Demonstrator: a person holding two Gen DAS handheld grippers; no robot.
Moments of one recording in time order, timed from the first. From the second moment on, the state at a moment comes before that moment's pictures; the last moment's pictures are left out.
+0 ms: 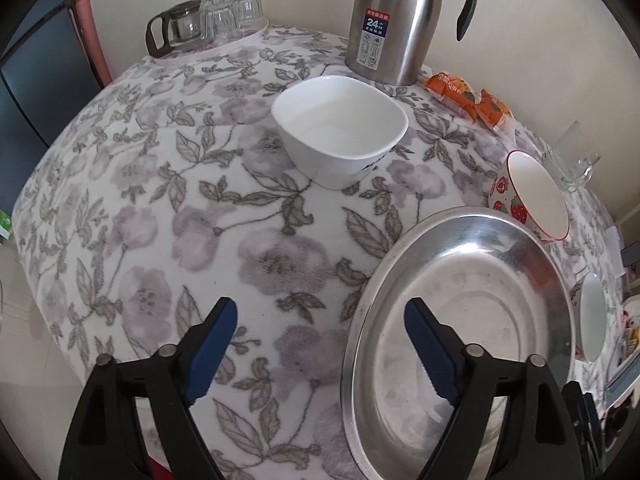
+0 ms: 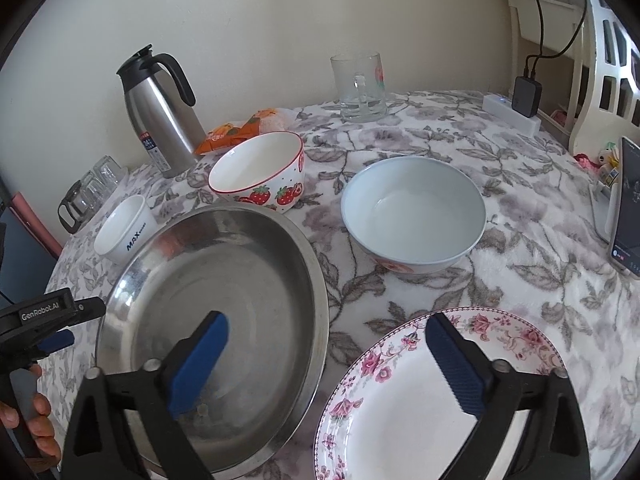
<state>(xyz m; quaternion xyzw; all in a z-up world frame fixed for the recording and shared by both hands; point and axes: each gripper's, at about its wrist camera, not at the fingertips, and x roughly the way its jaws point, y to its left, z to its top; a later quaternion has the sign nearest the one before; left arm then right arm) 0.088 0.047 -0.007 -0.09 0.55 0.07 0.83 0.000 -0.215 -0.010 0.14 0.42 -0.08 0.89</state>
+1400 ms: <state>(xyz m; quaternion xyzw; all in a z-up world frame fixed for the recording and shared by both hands) 0.015 -0.108 0.058 0.00 0.44 -0.17 0.88 -0.084 -0.352 -0.003 0.25 0.36 -0.22 0.87</state>
